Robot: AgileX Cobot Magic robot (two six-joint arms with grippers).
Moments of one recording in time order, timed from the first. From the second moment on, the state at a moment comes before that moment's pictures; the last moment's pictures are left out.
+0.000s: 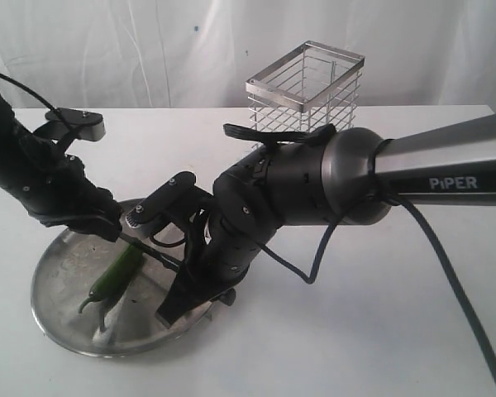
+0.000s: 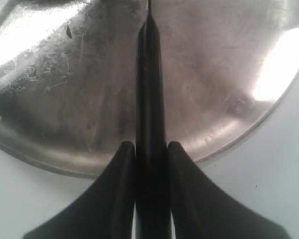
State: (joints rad) left arm -0.15 1.64 -1.06 -0.37 0.73 0.46; right arm 0.85 1.91 -1.22 0.00 0.51 -0.12
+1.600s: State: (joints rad) left arm -0.21 1.74 -0.97 -0.76 0.46 0.94; right arm 0.85 1.92 -1.22 -0.01 0.54 -0.09
